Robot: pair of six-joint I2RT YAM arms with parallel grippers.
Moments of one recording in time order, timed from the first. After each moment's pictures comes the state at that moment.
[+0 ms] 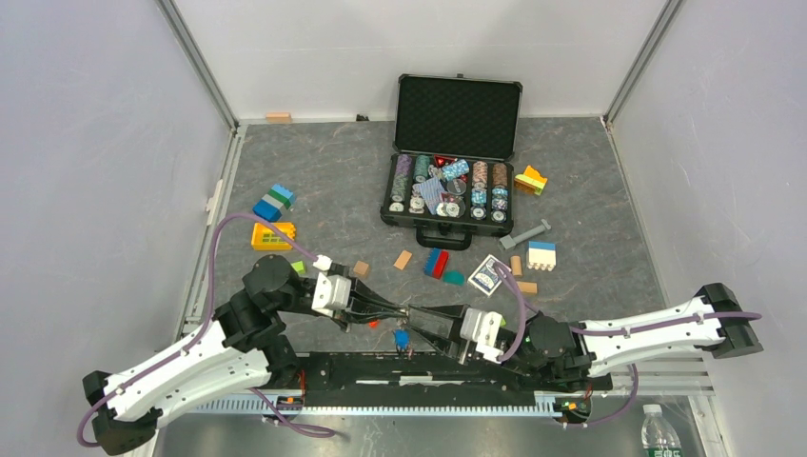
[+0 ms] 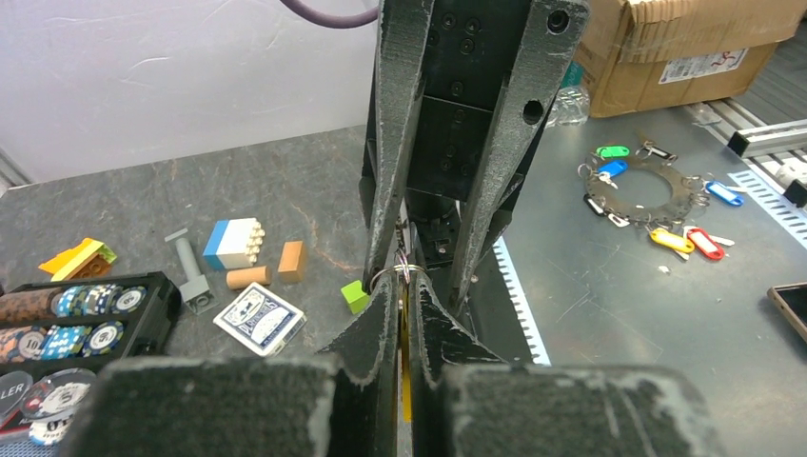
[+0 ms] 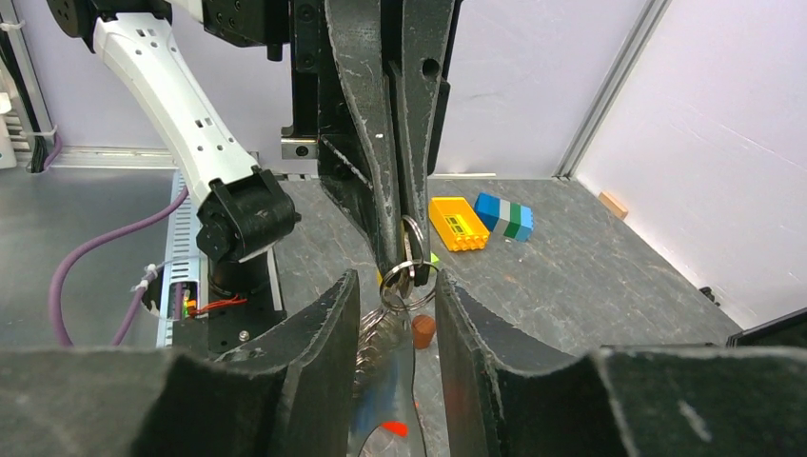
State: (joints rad) left arm -0.98 0.57 0.63 0.04 0.72 0.08; right arm 1.70 0.82 0.50 0.58 0.41 -0.34
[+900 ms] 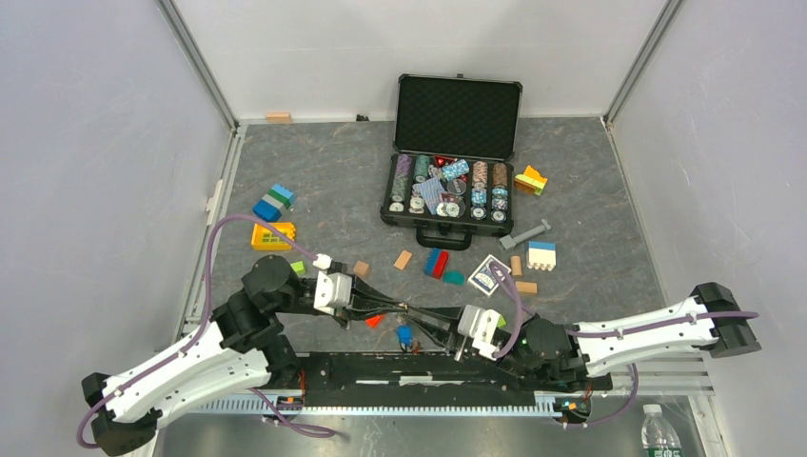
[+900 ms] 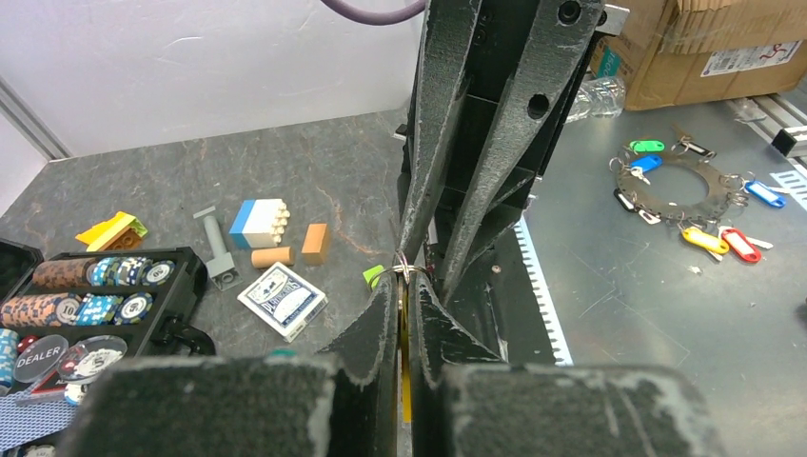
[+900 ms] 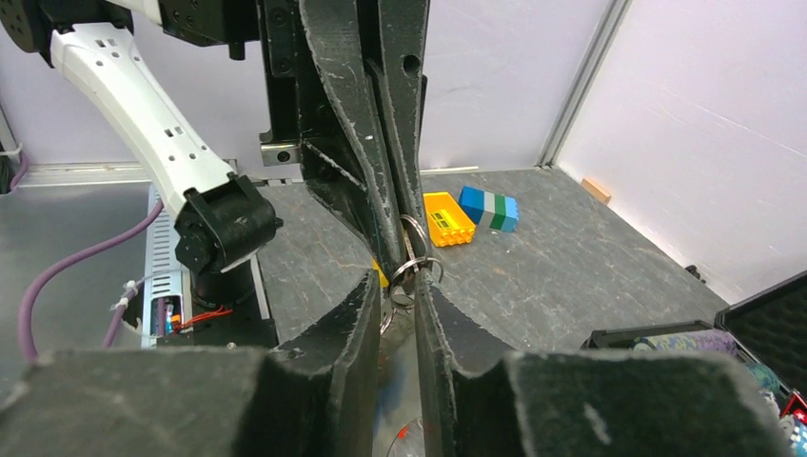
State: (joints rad) left arm -0.98 0.56 0.63 -0.01 0.65 0.11; right arm 1.70 0.85 0.48 0.65 0.48 -0.33
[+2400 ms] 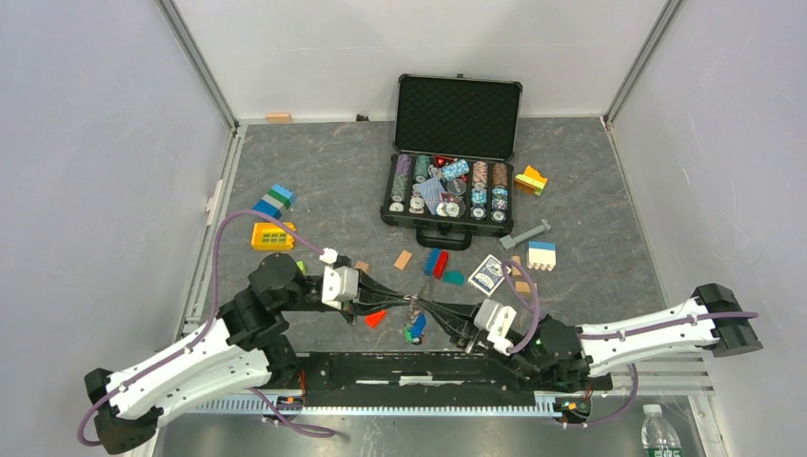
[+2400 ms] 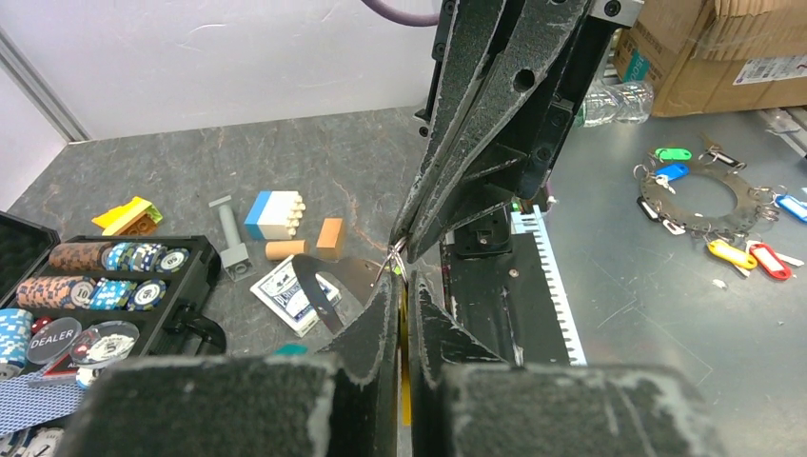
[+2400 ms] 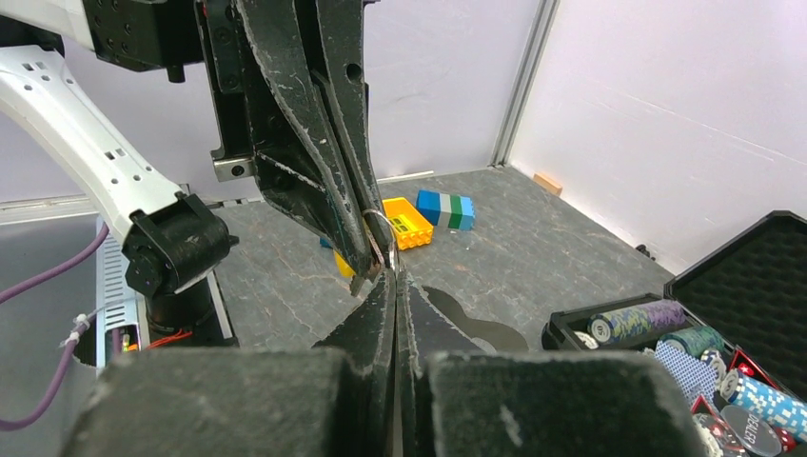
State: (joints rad) left arm -0.98 0.59 0.63 0.01 0.60 0.10; right arm 1.71 0.80 0.41 0.76 0.61 -0.37
